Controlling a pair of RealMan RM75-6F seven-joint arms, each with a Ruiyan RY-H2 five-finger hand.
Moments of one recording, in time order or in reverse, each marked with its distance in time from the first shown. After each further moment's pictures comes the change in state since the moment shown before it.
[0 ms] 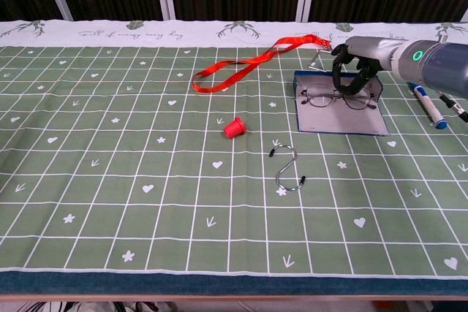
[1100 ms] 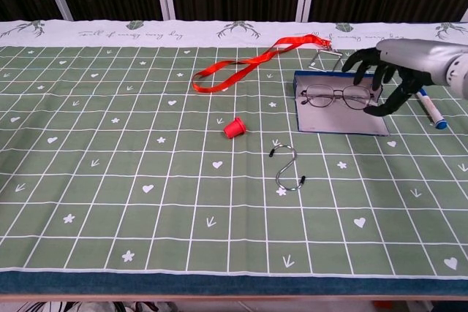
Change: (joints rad) left arm 0.002 -0.003 0.006 -0.002 0.014 0.007 0.010; right arm -0.194 0.261 -0.114 -0.608 -0.039 0.317 -0.187
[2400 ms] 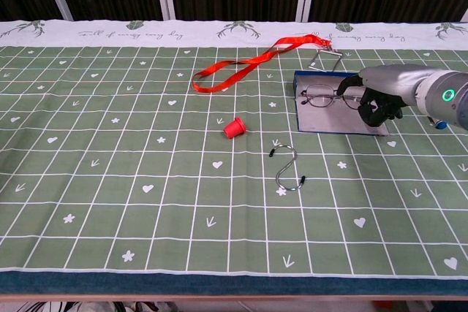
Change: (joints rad) left arm -0.002 0.008 -0.003 -0.006 -0.020 -0.016 -0.006; right arm 0.095 -0.125 -0.004 0.101 0.262 -0.008 -0.229
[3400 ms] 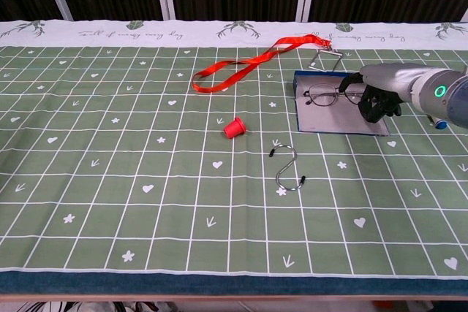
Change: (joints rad) left arm 0.000 0.000 -0.001 -0.003 -0.004 -0.001 0.004; right arm 0.021 -0.039 0.019 0.090 0.041 -0.025 0.015
